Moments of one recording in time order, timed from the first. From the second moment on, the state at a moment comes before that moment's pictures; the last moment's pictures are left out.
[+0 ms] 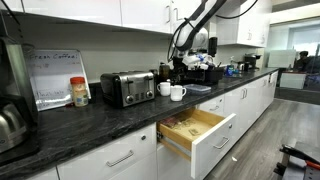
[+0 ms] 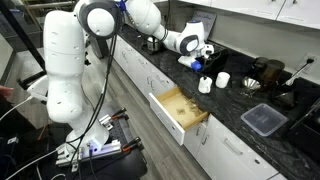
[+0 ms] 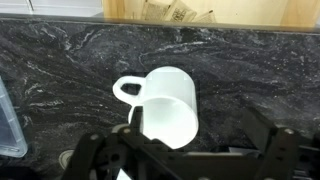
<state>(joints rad) -0.02 0.42 -0.02 -1.80 -0.16 2.45 -0.04</state>
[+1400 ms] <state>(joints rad) -0.02 0.59 0.00 -1.61 -0.10 2.43 -0.12</state>
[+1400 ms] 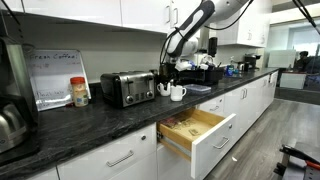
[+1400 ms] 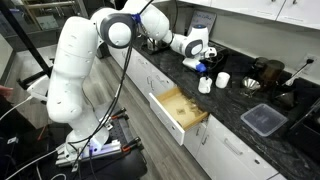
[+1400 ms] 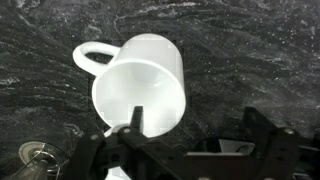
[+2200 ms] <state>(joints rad) -0.02 0.62 0.00 -1.61 -0.08 2.39 -0.13</state>
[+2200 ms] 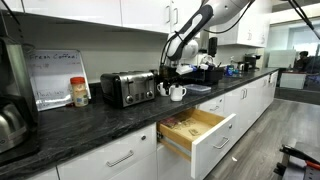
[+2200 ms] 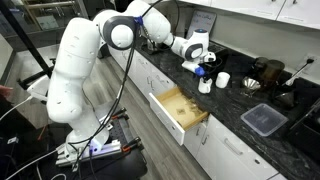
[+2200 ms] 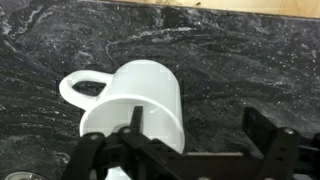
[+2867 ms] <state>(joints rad) -0.02 0.64 0.00 -1.61 -0.08 2.39 -0.15</state>
